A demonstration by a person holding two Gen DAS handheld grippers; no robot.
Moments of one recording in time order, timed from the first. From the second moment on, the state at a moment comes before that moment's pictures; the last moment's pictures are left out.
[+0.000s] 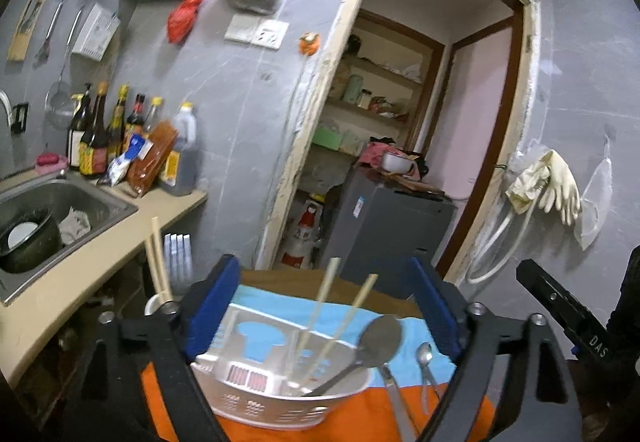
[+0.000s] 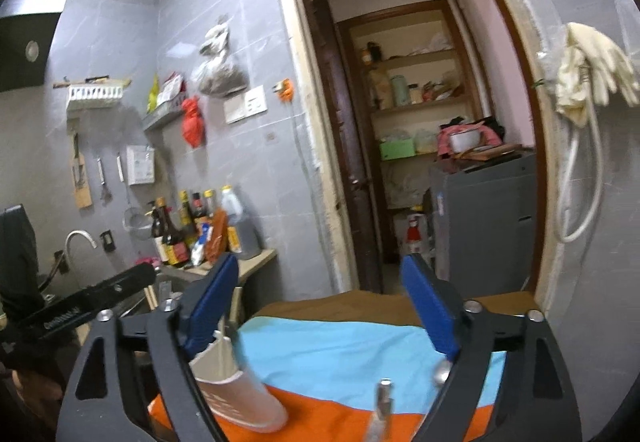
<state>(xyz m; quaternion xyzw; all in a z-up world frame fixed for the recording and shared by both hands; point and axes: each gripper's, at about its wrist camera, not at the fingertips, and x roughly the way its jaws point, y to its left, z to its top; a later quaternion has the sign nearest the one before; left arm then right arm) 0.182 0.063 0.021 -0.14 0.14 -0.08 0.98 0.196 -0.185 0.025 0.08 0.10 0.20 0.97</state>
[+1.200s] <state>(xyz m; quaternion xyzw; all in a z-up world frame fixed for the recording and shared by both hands) 0.209 -0.110 -0.103 -0.04 0.31 -0.12 0.94 0.218 -0.341 -0.081 0.09 0.22 0.15 0.96</state>
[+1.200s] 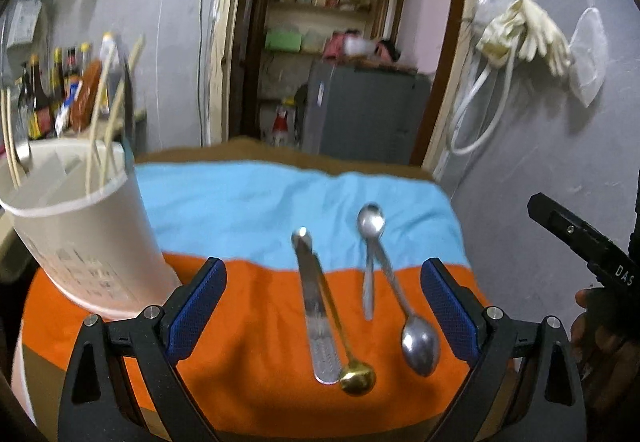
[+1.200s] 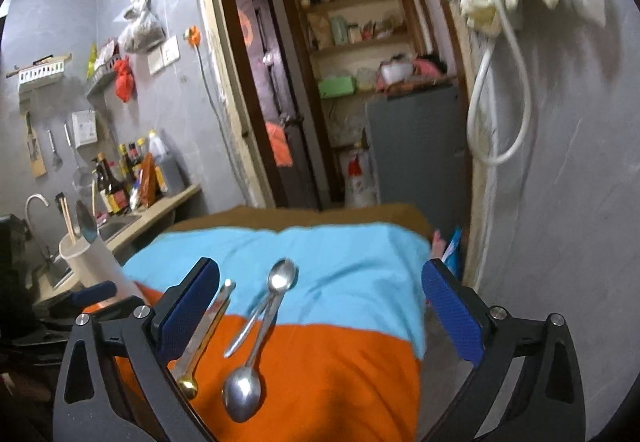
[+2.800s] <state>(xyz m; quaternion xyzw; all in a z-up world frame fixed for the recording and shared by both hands) 0.280 -0.110 -0.162 -0.07 0.49 -0.14 0.86 0.277 -0.295 -0.154 0.03 0.44 0.20 0.87</state>
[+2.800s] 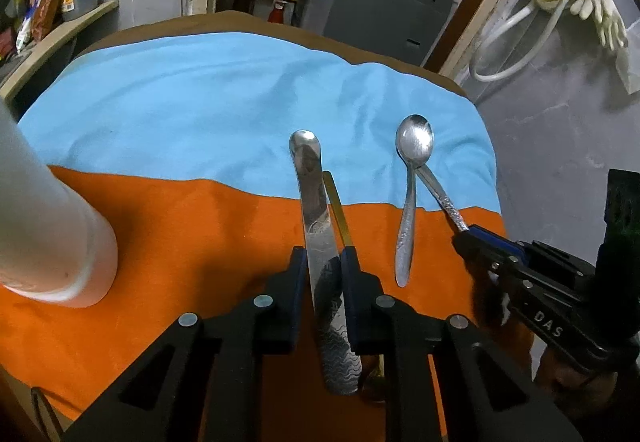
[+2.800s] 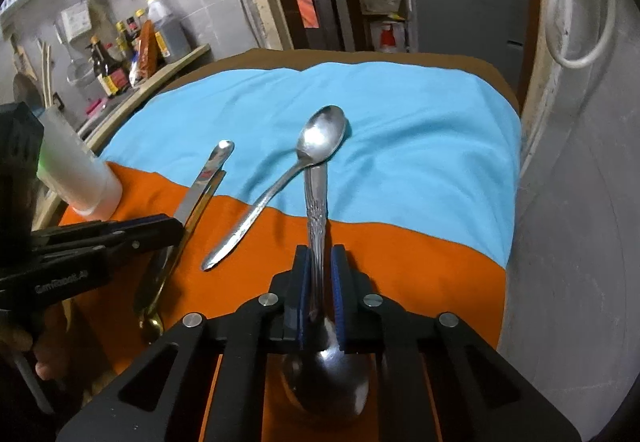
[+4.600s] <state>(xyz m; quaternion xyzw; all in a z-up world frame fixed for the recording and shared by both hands) 0.248 -0.104 -0.140 -0.05 0.45 -0.11 0.88 0.251 -0.302 -0.140 0.11 0.40 0.20 0.89</state>
